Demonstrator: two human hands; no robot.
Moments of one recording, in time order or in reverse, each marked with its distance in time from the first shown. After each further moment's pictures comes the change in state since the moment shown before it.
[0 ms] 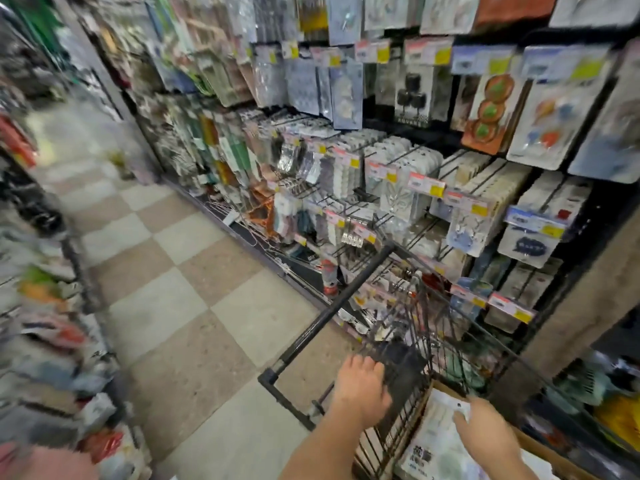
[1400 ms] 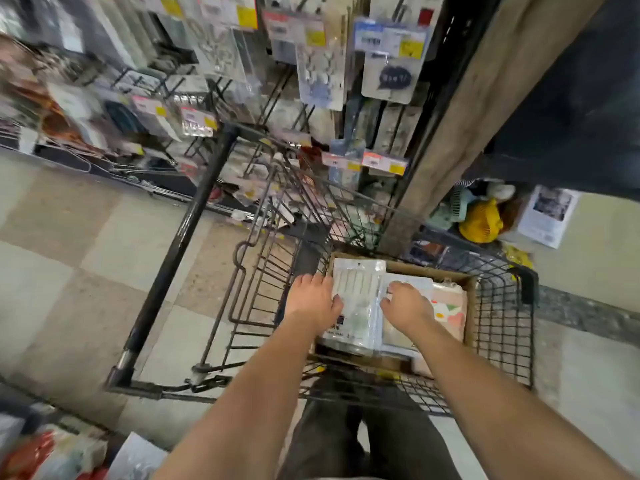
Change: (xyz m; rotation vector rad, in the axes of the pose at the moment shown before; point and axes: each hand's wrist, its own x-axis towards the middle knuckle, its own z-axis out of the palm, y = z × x) left_hand 0.110 0.098 0.068 -0.045 -0.224 0.234; right_hand 0.052 0.078 0.022 0.068 -0.088 0.189
